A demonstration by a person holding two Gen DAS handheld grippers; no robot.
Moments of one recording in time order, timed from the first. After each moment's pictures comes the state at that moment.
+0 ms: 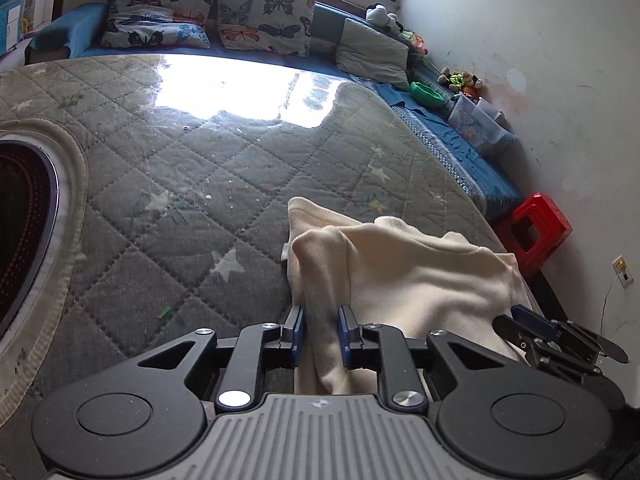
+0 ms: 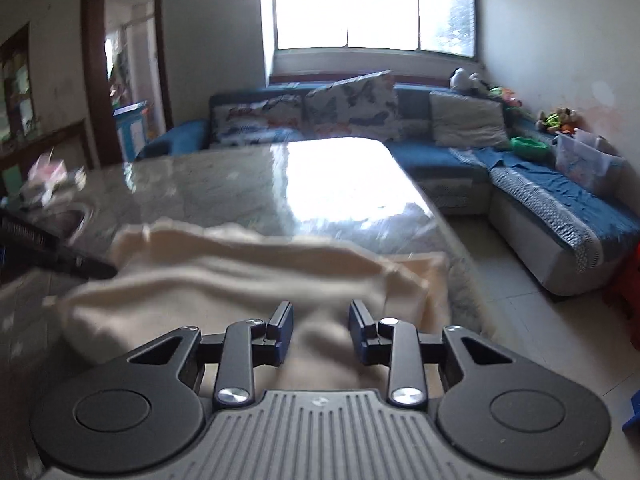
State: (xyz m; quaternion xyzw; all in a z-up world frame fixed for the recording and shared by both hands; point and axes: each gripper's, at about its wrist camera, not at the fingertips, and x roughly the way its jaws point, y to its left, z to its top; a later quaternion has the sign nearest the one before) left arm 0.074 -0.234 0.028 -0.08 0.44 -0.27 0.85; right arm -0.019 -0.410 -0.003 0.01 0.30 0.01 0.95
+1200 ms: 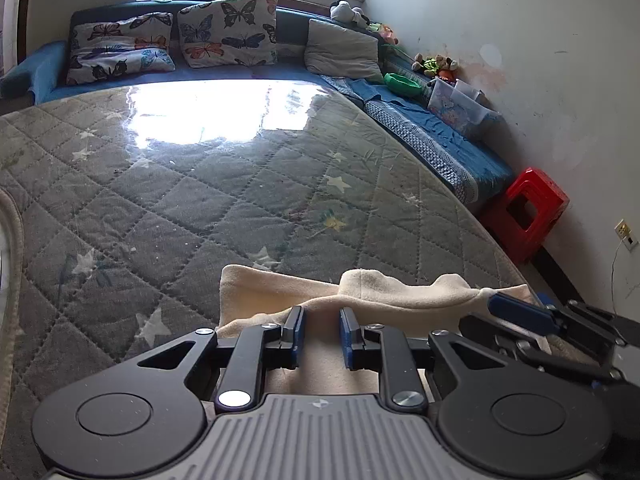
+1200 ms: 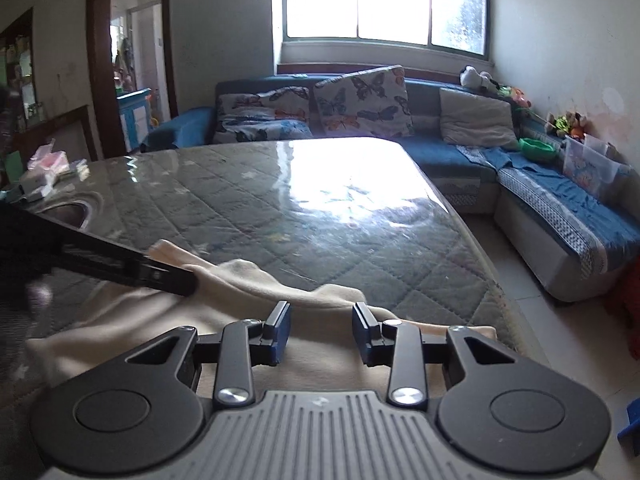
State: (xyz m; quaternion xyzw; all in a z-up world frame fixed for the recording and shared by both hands) left arm 0.091 -0.293 0.029 -0.03 0.42 -0.29 0.86; right arm 0.000 -0.371 0.016 0.00 0.30 0.02 0.95
